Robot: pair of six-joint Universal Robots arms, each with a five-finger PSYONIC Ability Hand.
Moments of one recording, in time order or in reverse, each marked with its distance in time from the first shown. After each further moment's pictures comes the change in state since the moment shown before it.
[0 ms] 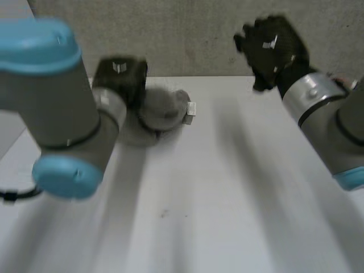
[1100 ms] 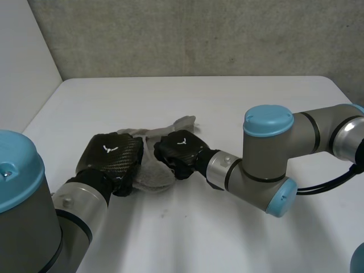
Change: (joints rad) left arm -0.075 0.321 -0.556 0.048 -0.003 -0.078; right arm 0.187 0.518 -0.243 0.155 -0.344 0.362; left_hand 0.000 0.000 0.000 0.000 0.000; right_hand 0.636 0.788 0.791 0.798 0.763
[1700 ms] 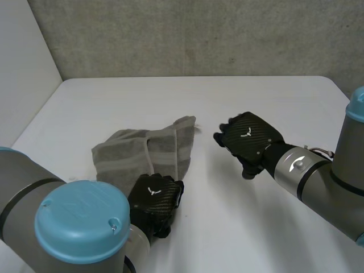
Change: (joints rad) left arm -0.177 -0.208 0.016 0.029 -0.001 -0.089; right arm -0.189 -0.532 0.472 0.091 0.174 -0.468; left_hand -0.420 -0.463 -0.462 -0.464 -0.448; right_hand -0.610 -0.746 -0.738 -0.742 -0.707
